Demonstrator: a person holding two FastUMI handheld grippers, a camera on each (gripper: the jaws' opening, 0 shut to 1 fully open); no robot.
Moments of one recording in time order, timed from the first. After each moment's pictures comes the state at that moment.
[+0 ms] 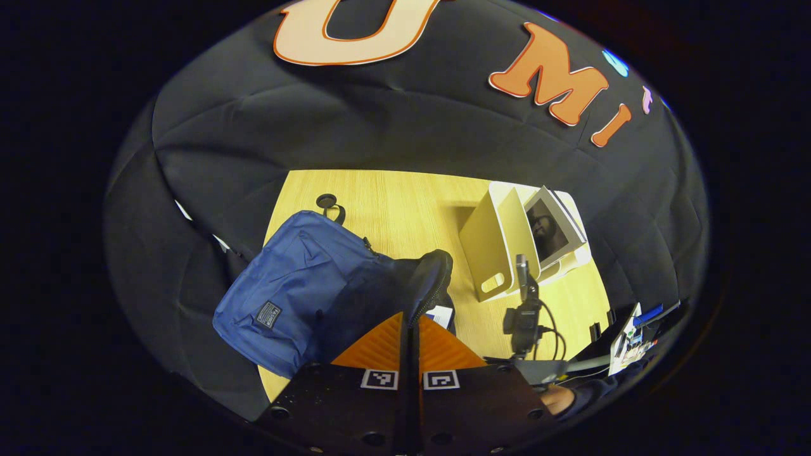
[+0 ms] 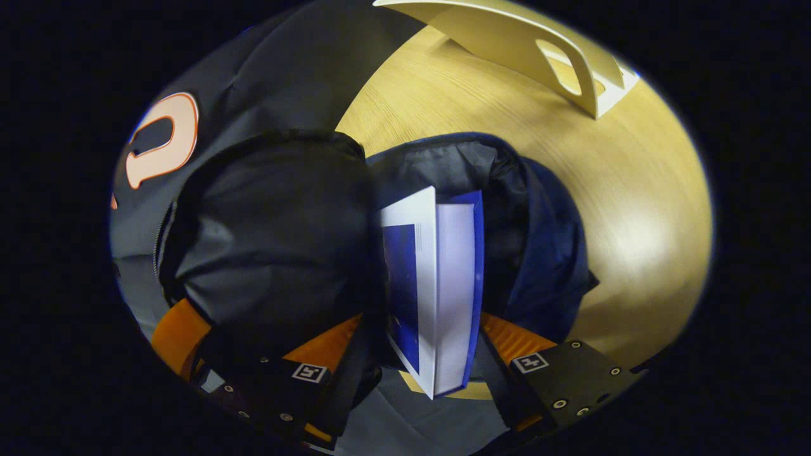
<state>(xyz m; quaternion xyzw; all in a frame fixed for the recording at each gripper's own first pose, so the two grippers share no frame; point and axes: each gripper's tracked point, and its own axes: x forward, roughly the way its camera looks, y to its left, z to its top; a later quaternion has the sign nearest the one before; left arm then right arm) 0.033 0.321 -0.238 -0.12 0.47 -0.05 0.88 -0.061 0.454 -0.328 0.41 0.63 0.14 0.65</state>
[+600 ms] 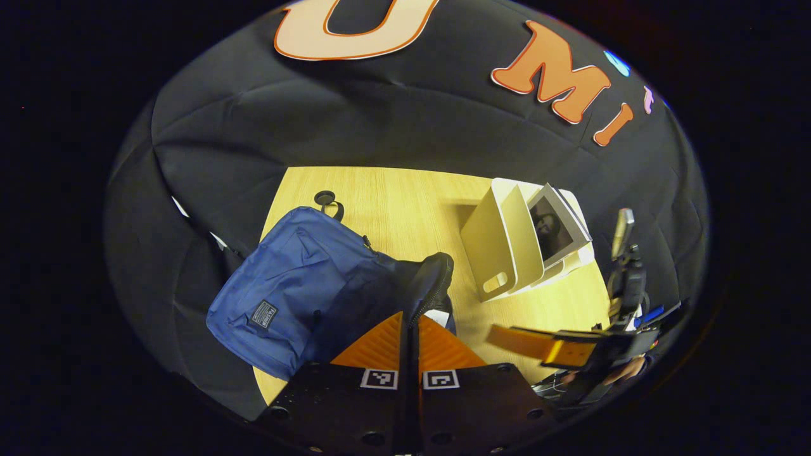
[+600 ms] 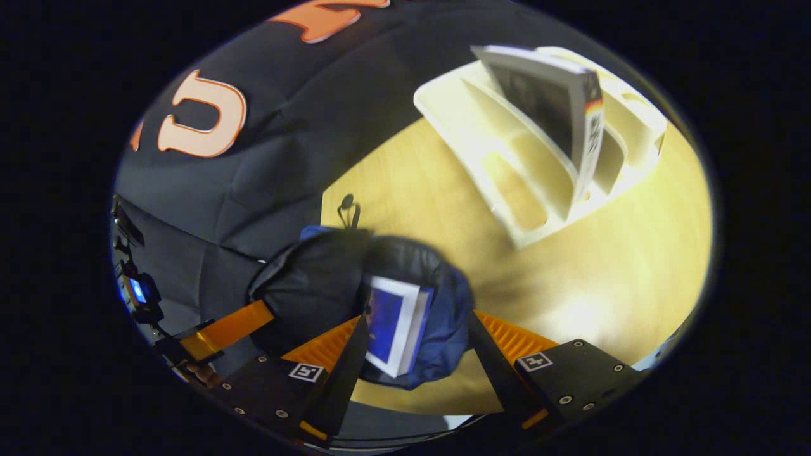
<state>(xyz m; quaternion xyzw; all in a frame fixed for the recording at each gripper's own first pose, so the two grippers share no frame) 0.038 0.314 -0.252 -0.12 0.47 -0.04 0.88 -0.001 0.293 -0.269 0.27 0.53 0.11 0.80</state>
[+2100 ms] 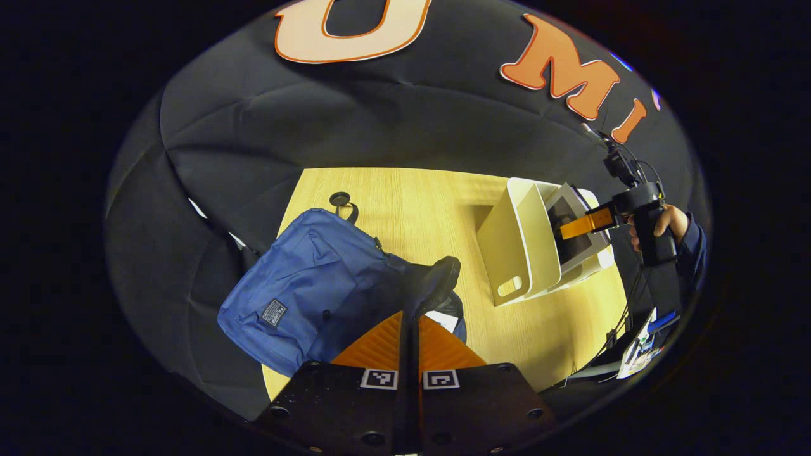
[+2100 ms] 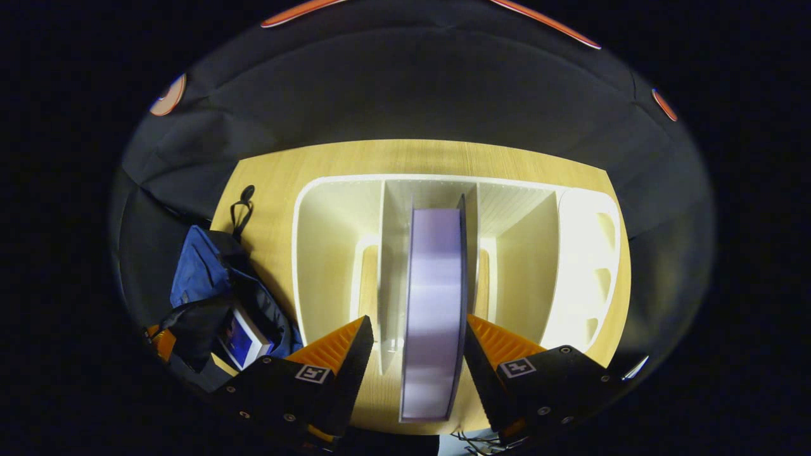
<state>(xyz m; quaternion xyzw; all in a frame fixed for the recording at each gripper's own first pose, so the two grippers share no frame) 0.042 0.310 -0.257 -0.10 0.47 0.00 0.88 0.189 0.141 -0.313 -0.03 0.62 0.11 0.78</state>
